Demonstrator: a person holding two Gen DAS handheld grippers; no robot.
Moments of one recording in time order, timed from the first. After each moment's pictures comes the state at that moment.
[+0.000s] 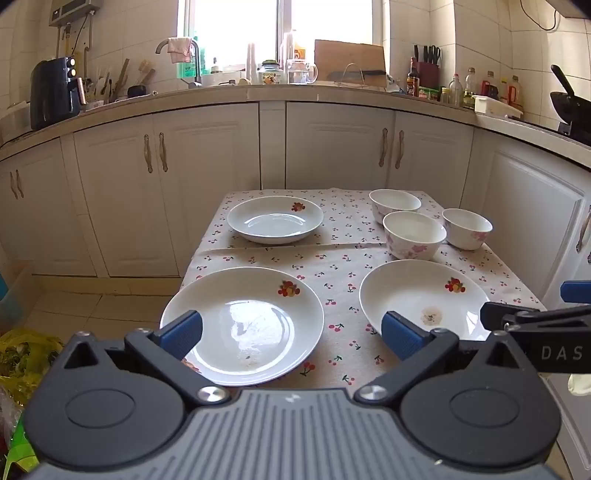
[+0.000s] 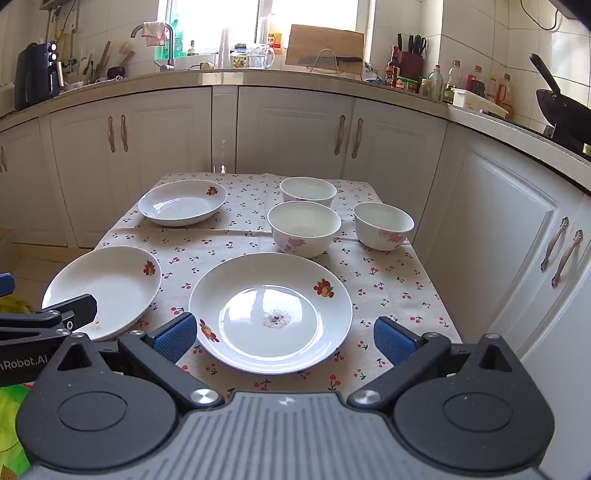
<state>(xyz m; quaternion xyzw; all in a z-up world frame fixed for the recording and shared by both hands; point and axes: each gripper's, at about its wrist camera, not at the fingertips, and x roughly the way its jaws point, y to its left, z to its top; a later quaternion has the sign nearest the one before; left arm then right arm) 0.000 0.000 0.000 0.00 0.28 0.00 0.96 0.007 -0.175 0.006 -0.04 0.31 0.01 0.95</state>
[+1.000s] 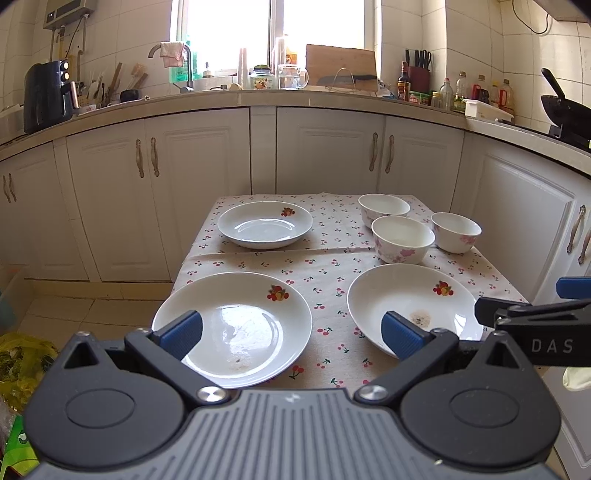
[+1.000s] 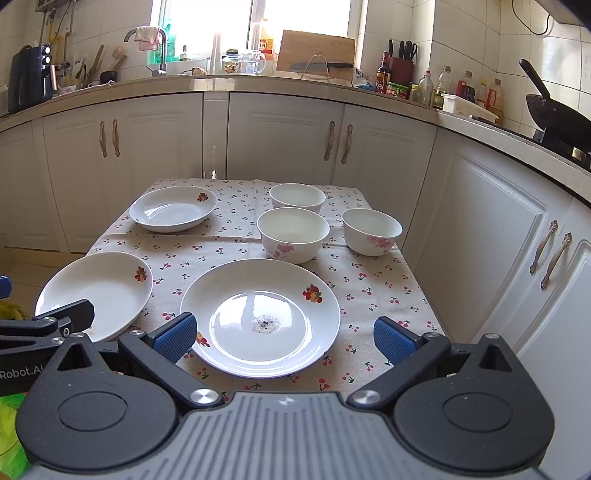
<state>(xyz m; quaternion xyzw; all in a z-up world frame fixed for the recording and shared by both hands) -0.005 0.000 0.007 0.00 0.27 -0.02 0.96 0.003 -0.174 0.009 -0.05 0.30 -0.01 0.95</state>
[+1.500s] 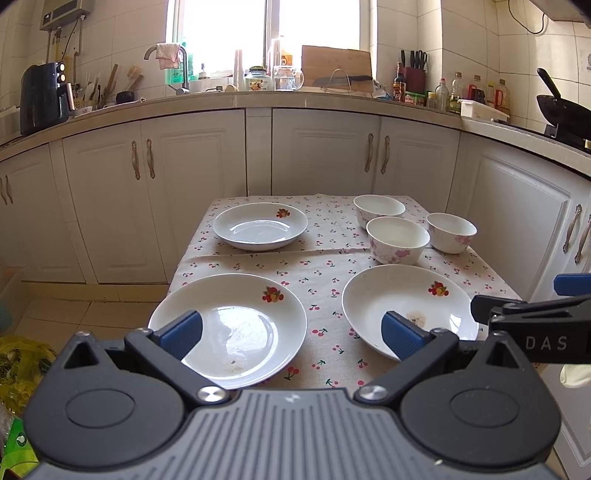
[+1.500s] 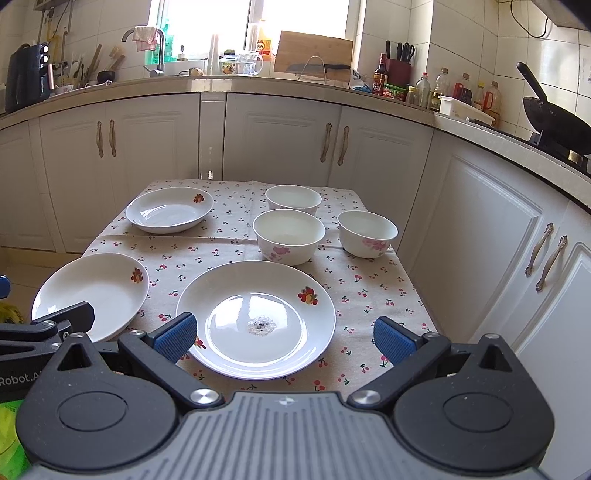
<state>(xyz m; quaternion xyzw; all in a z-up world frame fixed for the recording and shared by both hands) -0.006 0.000 0.007 0.00 0.27 -0.02 0.96 0.003 -0.173 0.010 -0.05 0.30 -0.01 0.95</state>
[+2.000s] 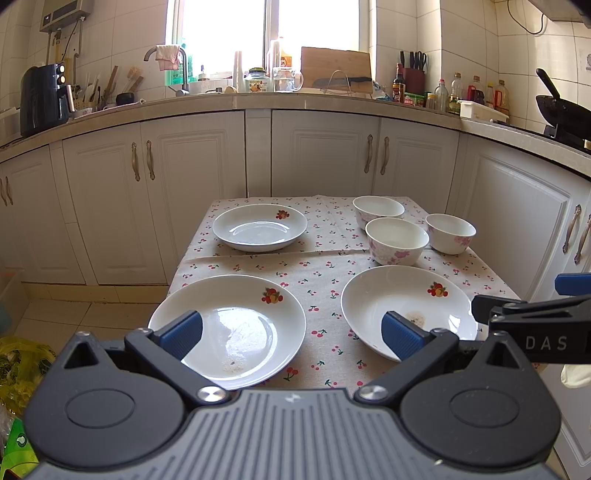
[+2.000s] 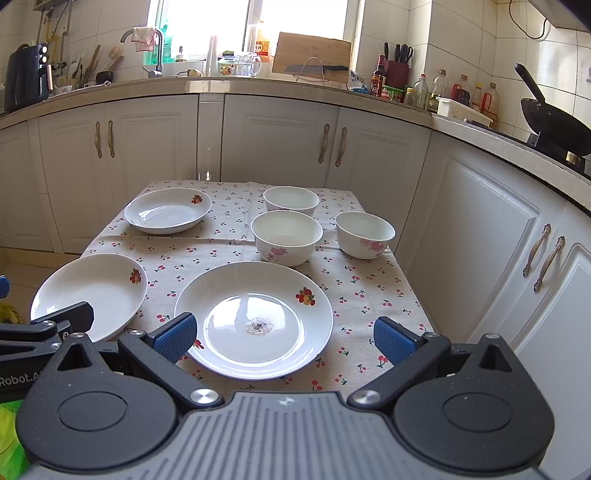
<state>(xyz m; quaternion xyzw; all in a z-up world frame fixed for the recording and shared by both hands) -0.006 0.000 0.006 0.00 0.27 -0.02 0.96 0.002 -0.174 0.010 -0.05 0.30 -0.02 0.95</state>
